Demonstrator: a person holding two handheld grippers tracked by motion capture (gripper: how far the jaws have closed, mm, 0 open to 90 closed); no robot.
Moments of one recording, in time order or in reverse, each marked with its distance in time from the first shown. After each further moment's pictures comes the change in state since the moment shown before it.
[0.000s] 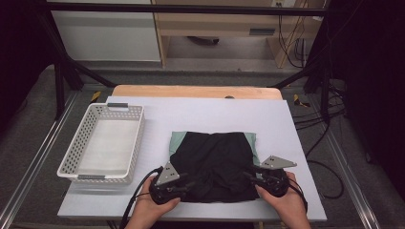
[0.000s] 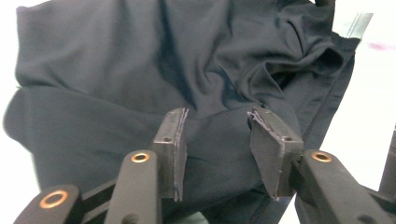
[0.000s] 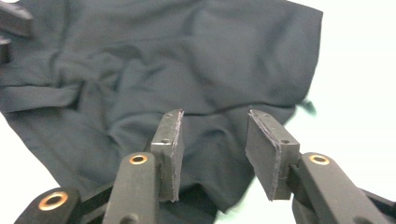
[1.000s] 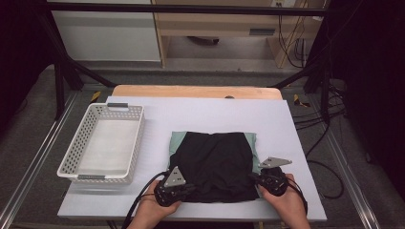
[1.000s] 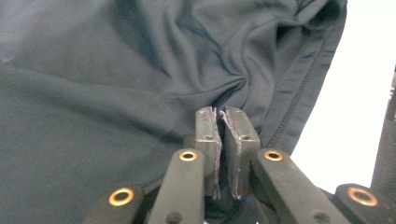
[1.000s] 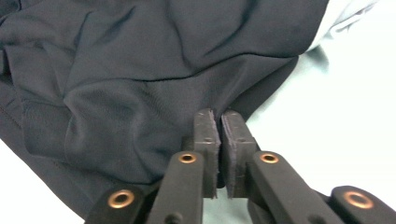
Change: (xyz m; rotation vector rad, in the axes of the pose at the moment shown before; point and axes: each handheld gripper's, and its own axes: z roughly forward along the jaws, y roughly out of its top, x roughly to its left) left arm 0.001 -0.008 0.013 0.116 -0.074 0.038; right arm -0.010 -0.011 0.014 0.140 0.012 0.032
